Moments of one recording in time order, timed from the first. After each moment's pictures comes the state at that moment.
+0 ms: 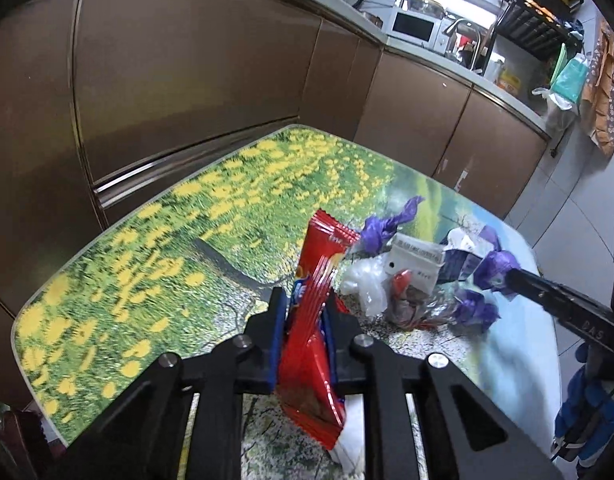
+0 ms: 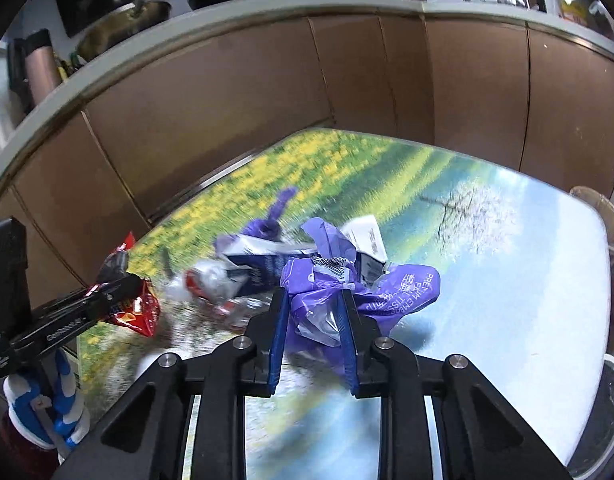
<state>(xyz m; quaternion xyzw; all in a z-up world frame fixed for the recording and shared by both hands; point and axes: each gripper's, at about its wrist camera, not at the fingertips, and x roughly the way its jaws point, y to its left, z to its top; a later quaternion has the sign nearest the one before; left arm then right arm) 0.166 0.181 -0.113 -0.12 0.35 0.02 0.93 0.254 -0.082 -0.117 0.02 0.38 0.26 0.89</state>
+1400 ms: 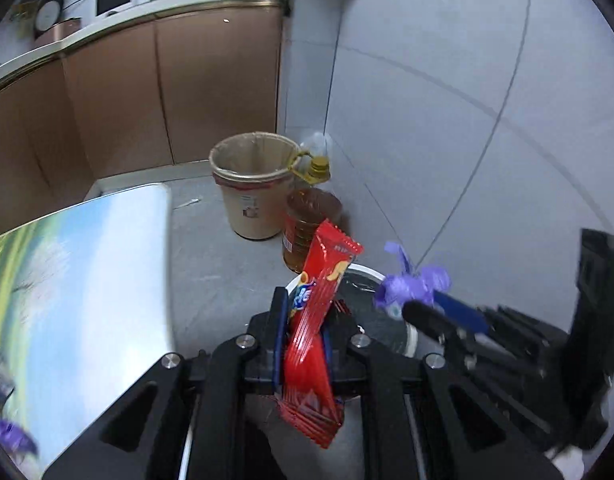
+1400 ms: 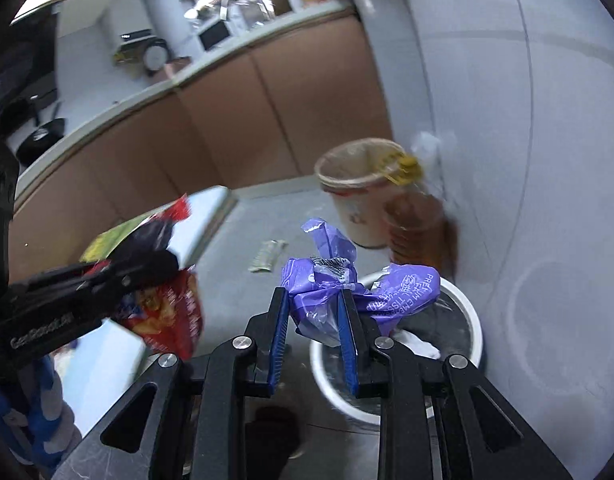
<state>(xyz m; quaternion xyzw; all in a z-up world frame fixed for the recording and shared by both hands) 0.250 -0.327 -0.110 0.10 0.39 -0.31 0.86 0.174 -0.450 -0.154 0.18 0.35 -0.04 0.92</state>
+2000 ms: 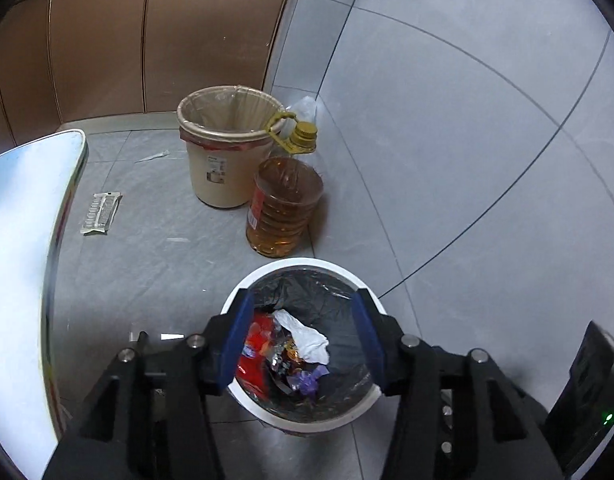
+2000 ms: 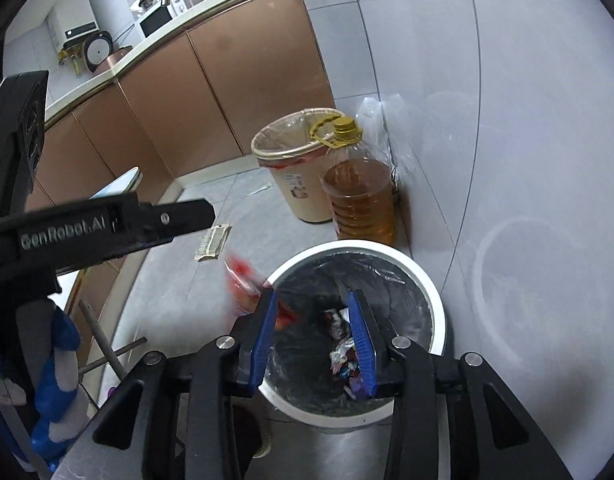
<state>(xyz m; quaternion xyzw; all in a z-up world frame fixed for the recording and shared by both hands) 0.302 -0.368 -0.164 0.02 0.47 -0.33 0.82 0.187 -0.490 -0.210 0.19 0.38 -0.12 0.90</state>
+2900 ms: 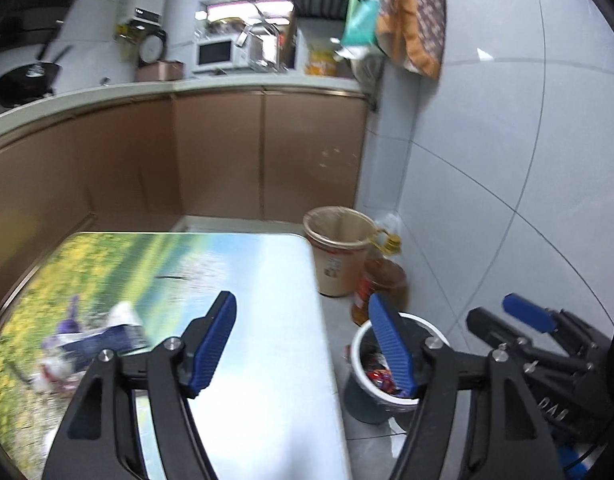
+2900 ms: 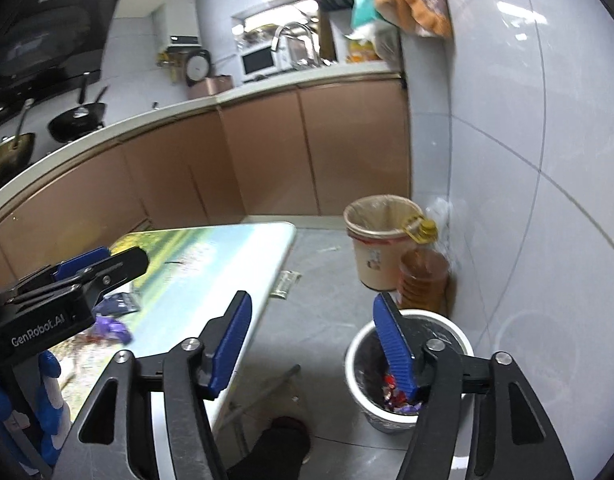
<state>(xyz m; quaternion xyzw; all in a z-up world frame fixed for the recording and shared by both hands) 0.158 -0.144 -0.016 0.02 0.27 -0.19 0.94 0.110 -0.340 -0.046 0.08 0.28 -0.03 0.96</state>
